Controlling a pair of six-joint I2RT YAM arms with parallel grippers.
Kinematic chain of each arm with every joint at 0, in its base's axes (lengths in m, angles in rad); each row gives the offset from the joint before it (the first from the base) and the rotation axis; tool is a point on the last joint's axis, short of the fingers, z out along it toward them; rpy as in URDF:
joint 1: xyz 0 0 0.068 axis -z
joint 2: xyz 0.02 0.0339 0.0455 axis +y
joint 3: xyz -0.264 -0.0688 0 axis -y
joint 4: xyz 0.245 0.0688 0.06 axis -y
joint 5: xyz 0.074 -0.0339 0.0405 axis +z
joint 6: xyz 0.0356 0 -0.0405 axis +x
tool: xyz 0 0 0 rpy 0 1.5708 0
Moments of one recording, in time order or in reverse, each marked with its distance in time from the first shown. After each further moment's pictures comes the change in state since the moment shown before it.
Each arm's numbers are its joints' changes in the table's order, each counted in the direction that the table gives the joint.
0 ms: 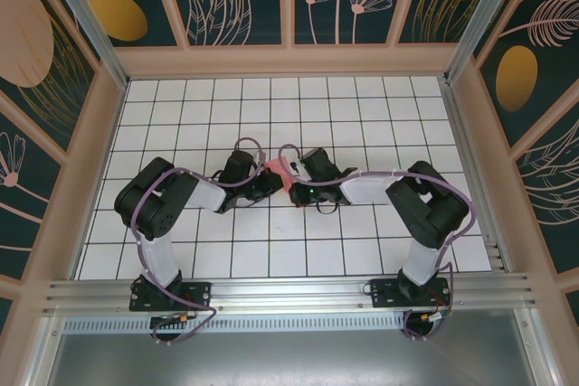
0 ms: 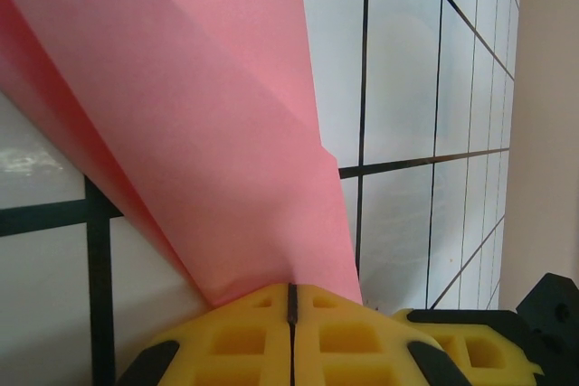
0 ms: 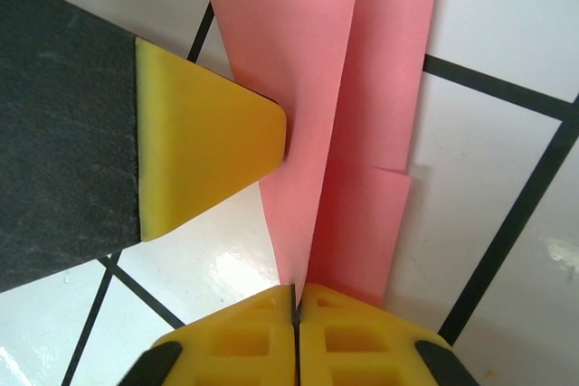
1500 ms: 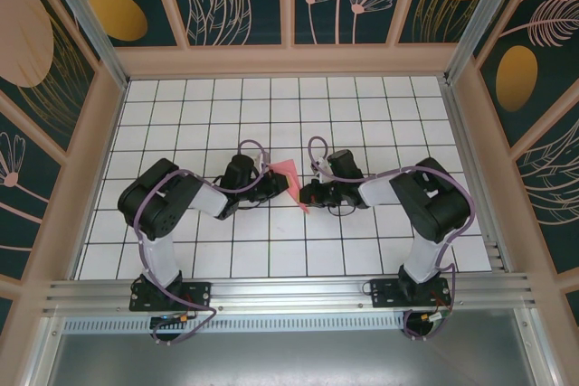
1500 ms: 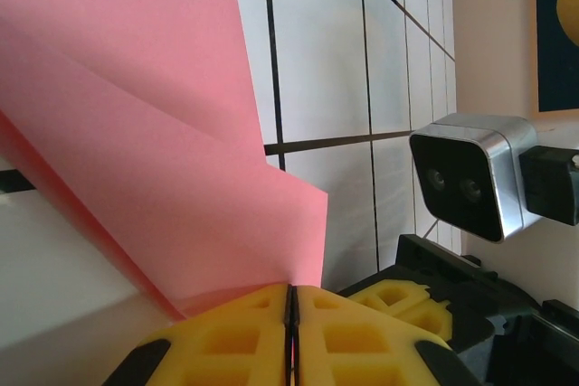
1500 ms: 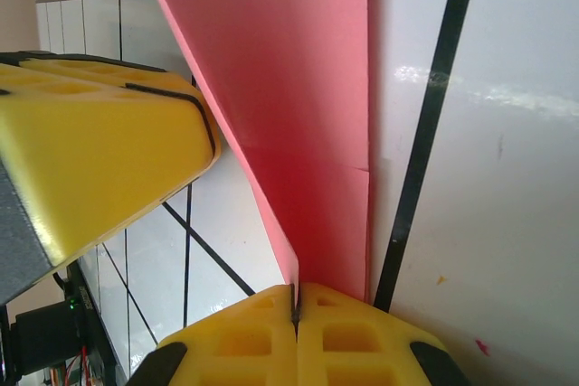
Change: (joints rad) left arm 0.034 0.014 -0.044 0.184 -0.040 -0.023; right arm 0.175 0.014 -0.186 0.303 0.412 0.293
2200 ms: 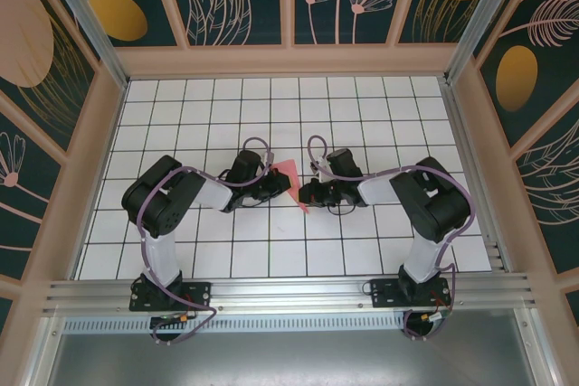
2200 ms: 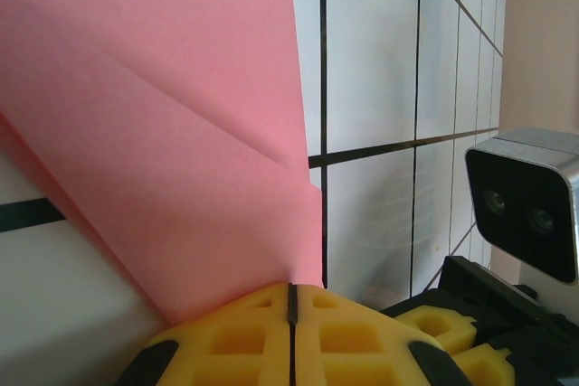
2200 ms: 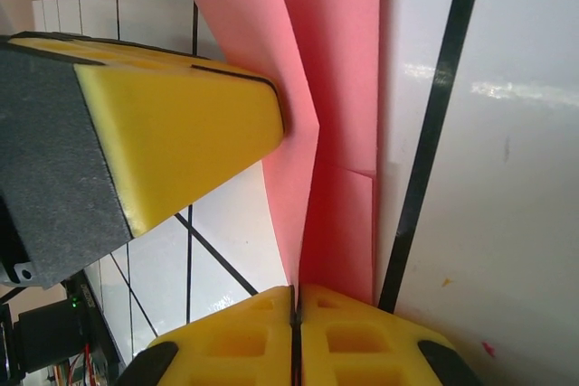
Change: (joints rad) left arm 0.005 0.028 0.092 -0.176 0.022 0.015; right arm 0.002 -0.001 0.019 -0.039 0.005 -0.005
